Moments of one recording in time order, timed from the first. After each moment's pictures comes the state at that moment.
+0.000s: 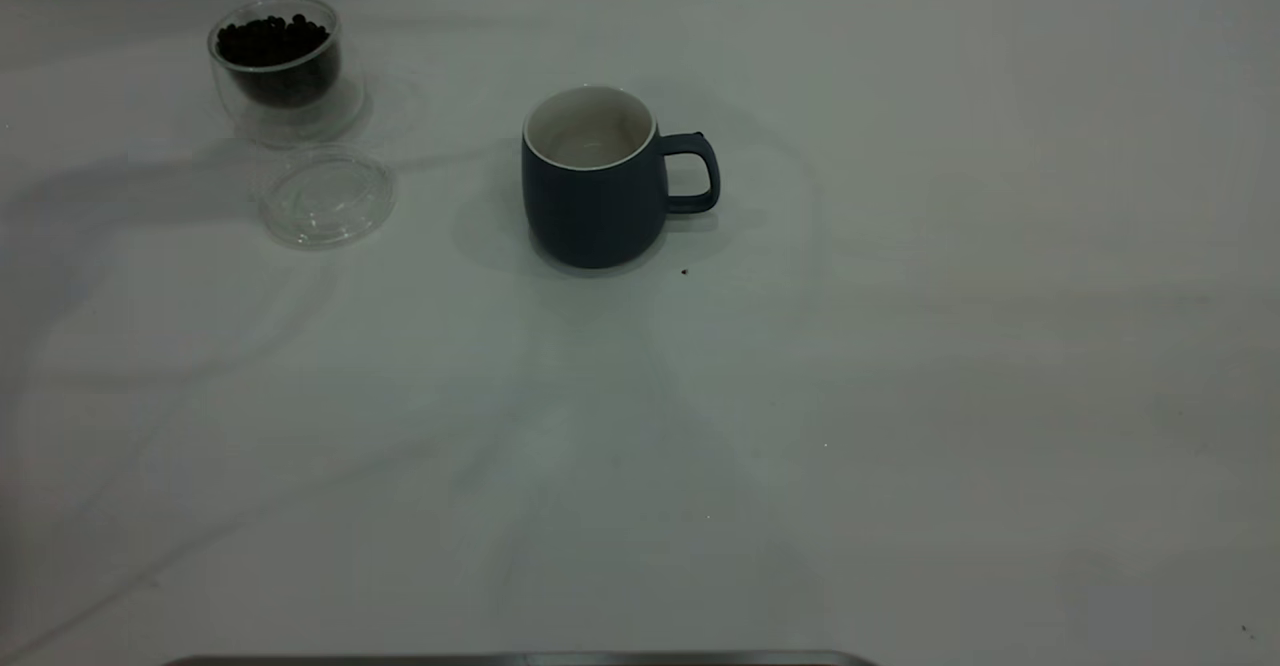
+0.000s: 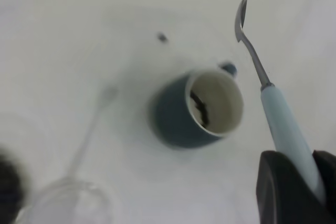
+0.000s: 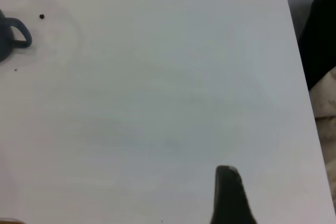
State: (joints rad) left arm 0.10 2.08 -1.81 -0.85 1.17 1.01; right arm -0.05 -0.02 -0.47 0.07 1.13 -0.15
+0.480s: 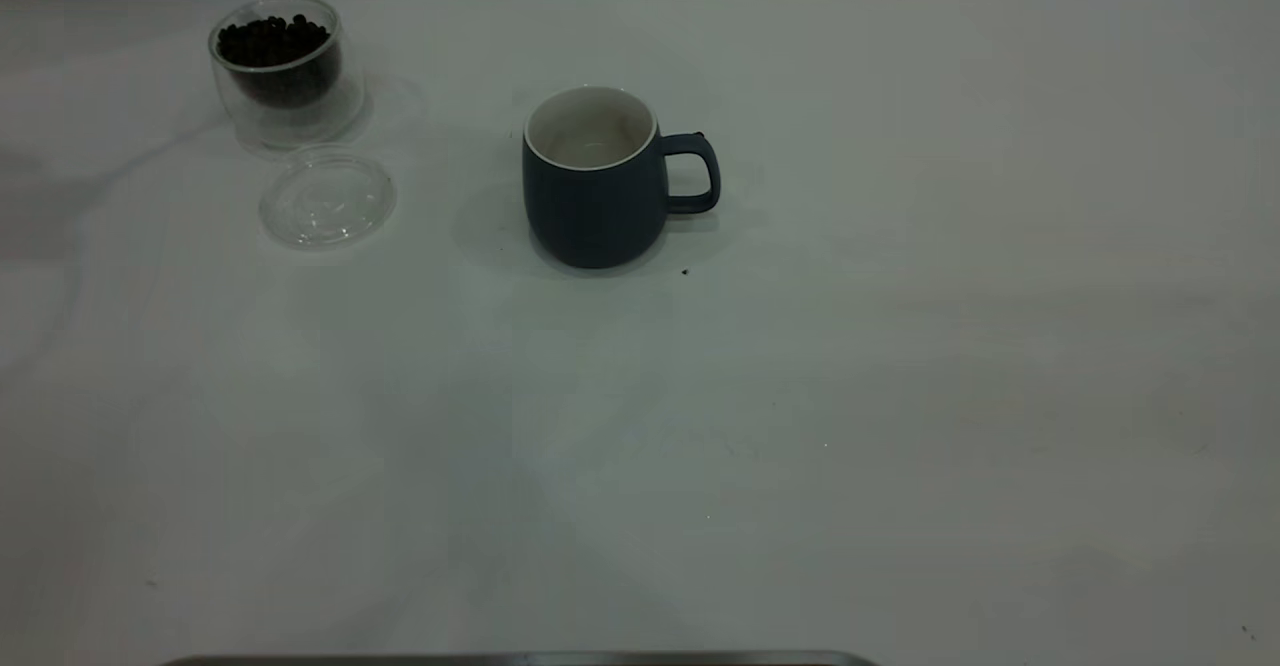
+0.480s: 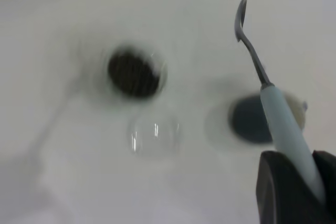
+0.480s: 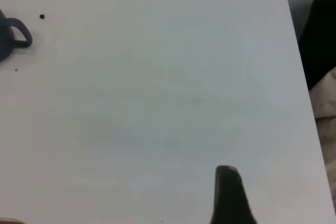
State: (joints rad) left arm 0.45 1.90 -1.67 -0.81 1.17 0.76; right arm -0.05 -0.02 -0.47 0.07 1.13 -0.15
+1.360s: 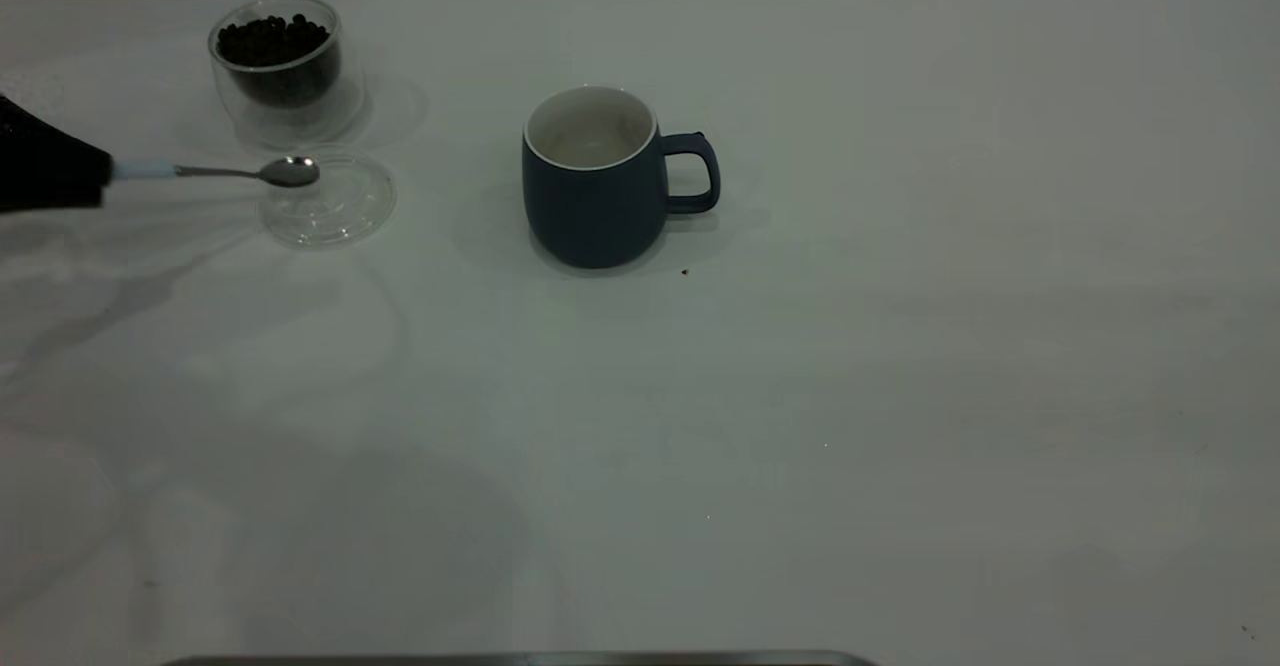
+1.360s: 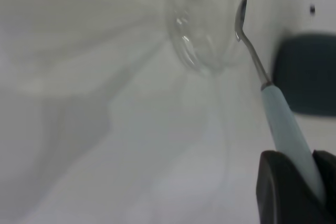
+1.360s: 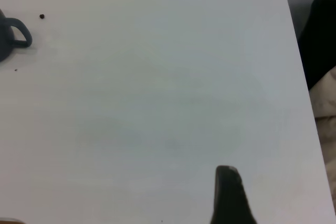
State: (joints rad) left arm 0.48 2.34 -1.15 -1.27 0.87 1.18; right arm -0.05 -0.02 -0.47 0.07 1.13 -0.15
